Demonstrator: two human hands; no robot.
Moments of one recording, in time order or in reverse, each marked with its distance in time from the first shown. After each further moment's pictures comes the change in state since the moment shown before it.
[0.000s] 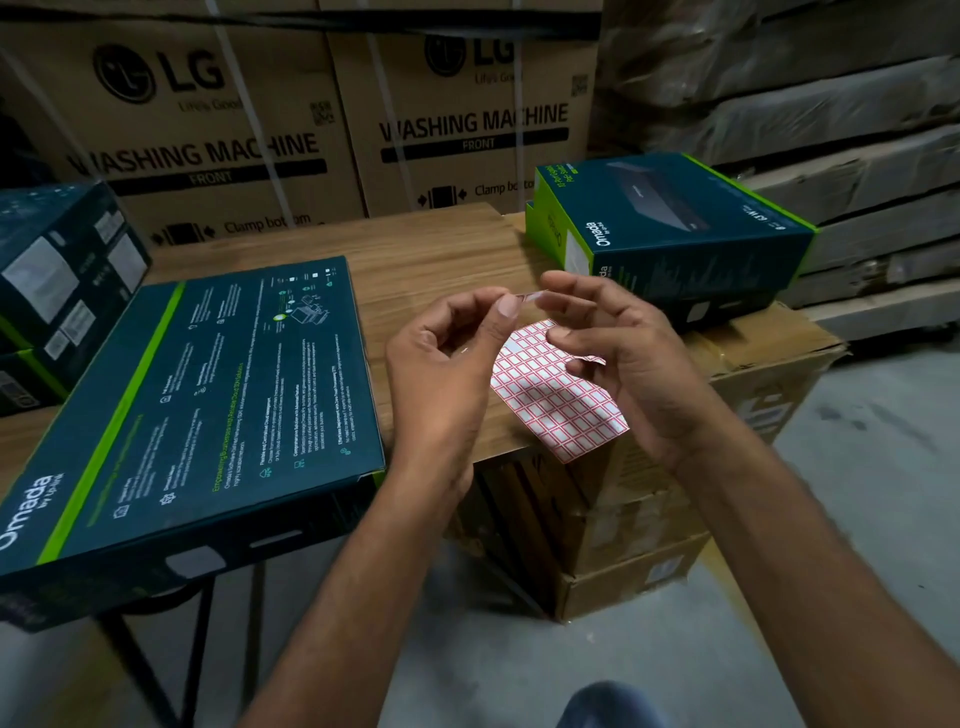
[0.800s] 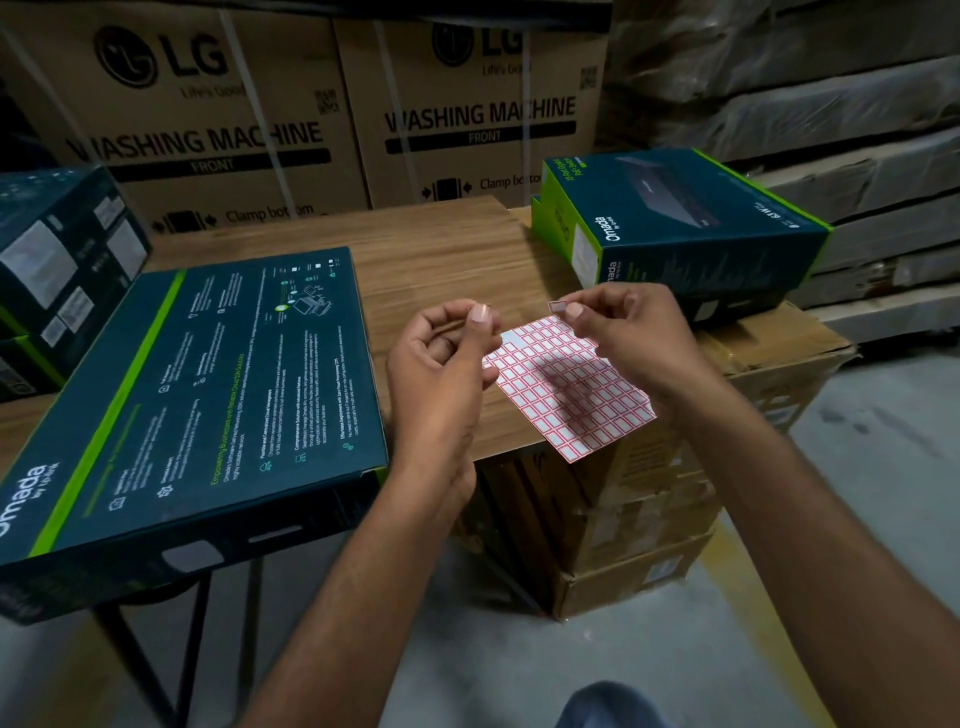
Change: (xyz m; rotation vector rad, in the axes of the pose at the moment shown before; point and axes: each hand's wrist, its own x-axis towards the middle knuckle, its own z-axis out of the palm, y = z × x) left_hand 0.001 -0.009 -0.005 -0.055 0.102 -0.210; right_hand 0.038 0.014 -0.015 -0.531 0.186 -0.060
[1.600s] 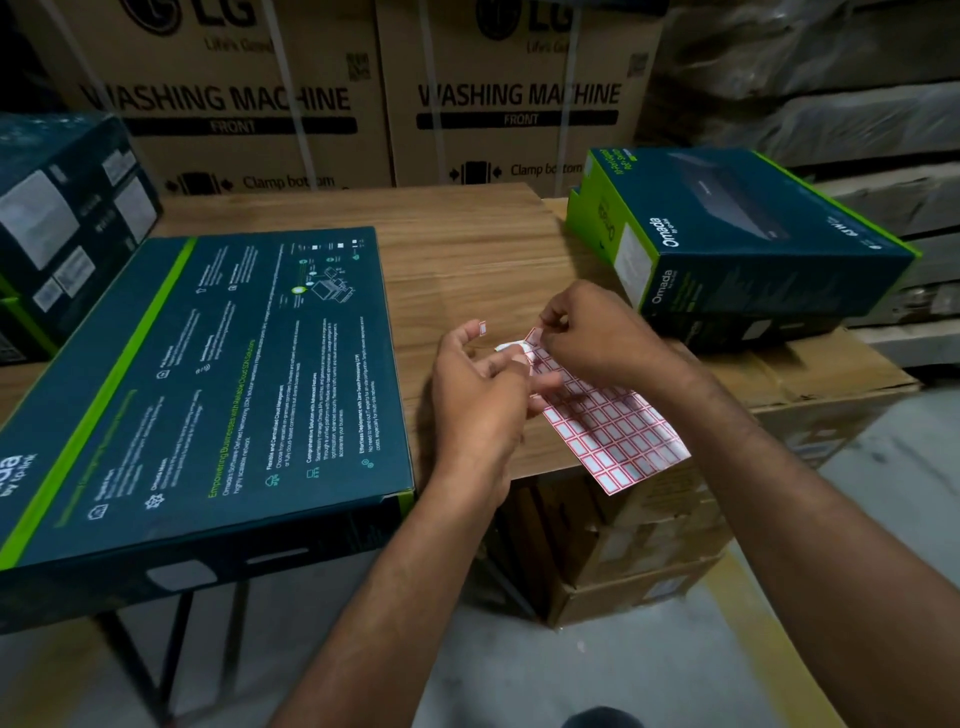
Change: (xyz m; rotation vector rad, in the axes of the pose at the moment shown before) left_hand 0.022 -0.023 0.005 0.036 0.017 -0.242; right_hand 0.068 0.009 0.055 -0.710 -0.224 -0.187
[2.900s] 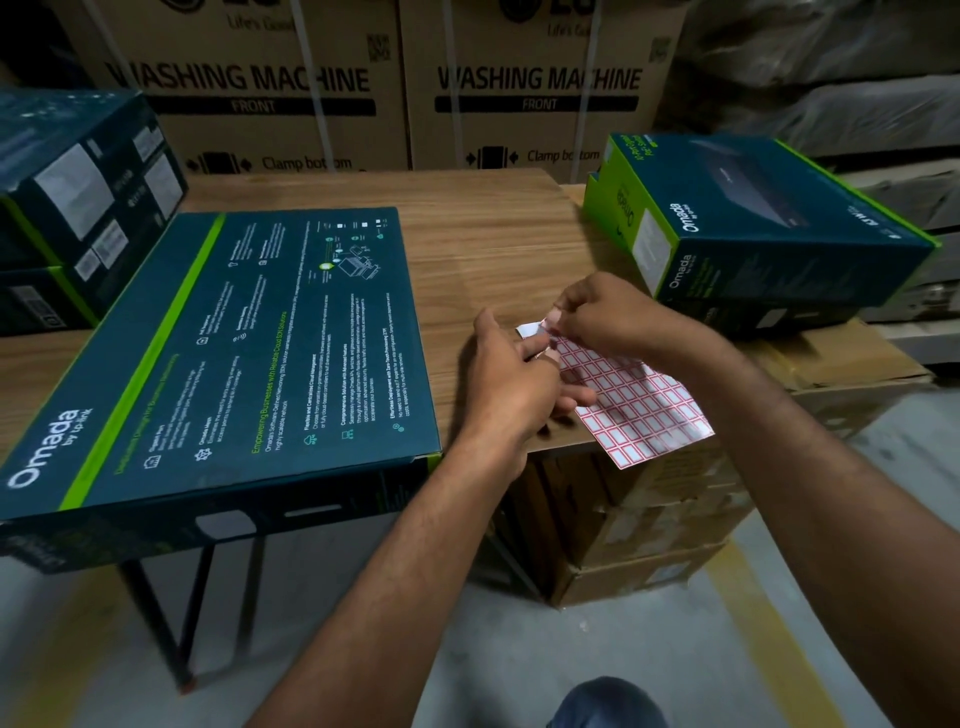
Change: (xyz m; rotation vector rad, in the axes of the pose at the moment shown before) left_hand -0.003 0.001 -0.002 0.167 -0.102 -0.069; right_hand -0.004 -0.010 -0.008 0.208 -0.199 0.140
